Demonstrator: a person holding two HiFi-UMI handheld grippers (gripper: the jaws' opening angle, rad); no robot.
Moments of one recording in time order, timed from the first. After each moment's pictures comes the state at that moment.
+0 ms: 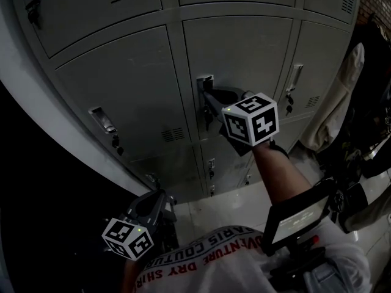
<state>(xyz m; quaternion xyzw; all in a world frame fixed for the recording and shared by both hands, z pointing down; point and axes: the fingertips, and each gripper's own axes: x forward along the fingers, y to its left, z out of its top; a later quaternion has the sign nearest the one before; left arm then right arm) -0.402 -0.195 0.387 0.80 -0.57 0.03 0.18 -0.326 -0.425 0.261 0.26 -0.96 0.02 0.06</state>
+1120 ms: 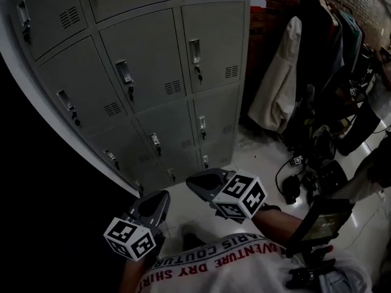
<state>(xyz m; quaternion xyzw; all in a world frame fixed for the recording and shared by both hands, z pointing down) -0.103 -0.045 0.388 0.85 -0.50 0.04 0.15 -0.058 -0.074 0.396 0.12 -0.98 0.11 0.15</state>
